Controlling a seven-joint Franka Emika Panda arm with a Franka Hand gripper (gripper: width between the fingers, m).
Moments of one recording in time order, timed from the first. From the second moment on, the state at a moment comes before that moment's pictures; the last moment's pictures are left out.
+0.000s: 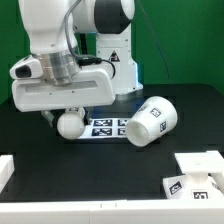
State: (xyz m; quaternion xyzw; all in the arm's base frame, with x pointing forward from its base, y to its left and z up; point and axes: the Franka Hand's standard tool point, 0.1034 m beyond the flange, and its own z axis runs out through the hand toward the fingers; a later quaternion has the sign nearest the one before) arm 0.396 -0.110 0.034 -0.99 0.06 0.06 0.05
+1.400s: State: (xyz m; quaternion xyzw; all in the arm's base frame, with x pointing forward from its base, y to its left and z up) arm 0.400 -0.110 0.024 -1.00 0.04 0.04 0.04
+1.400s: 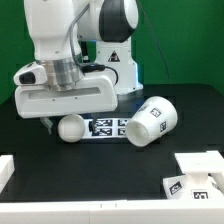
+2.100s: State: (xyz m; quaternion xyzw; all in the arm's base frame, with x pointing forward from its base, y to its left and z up) arm 0.407 -0.099 0.040 -0.98 0.07 0.16 0.09
